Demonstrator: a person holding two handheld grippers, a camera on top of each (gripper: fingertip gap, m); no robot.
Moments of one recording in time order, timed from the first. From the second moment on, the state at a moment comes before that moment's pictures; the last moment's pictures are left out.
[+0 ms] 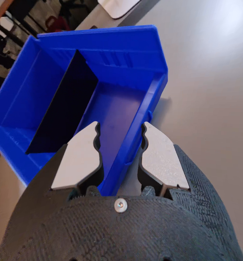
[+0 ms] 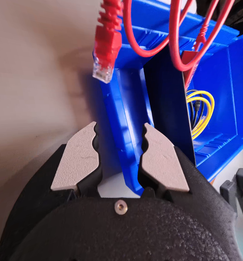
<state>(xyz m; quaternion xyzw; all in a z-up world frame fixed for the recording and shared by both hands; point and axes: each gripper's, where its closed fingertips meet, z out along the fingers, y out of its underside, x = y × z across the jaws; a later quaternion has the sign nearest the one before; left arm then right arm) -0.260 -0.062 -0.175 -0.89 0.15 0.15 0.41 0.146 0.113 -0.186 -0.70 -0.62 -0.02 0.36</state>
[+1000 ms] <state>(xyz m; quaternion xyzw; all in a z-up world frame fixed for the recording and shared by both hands) -0.091 -0.014 -0.228 -0.84 0.47 0.06 0.27 0.111 0.006 -0.217 -0.54 -0.77 -0.02 0.34</state>
